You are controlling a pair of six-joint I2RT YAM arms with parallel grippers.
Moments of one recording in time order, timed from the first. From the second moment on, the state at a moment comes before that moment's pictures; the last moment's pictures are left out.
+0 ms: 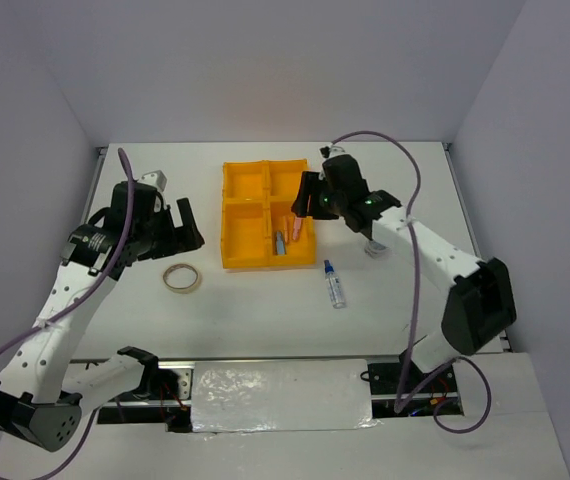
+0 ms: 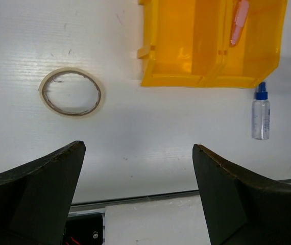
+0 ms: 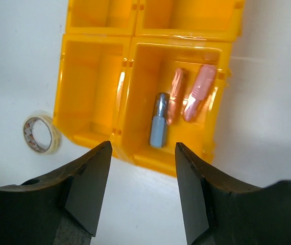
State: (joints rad) left arm -0.30 1.02 1.22 -0.99 -0.03 -0.50; right arm 0.54 1.55 1.23 -0.30 -0.03 0.52
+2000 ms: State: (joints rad) left arm -0.30 1.09 1.23 -0.96 -0.12 -0.43; right arm 0.60 1.03 0.77 -0.52 0.16 0.55
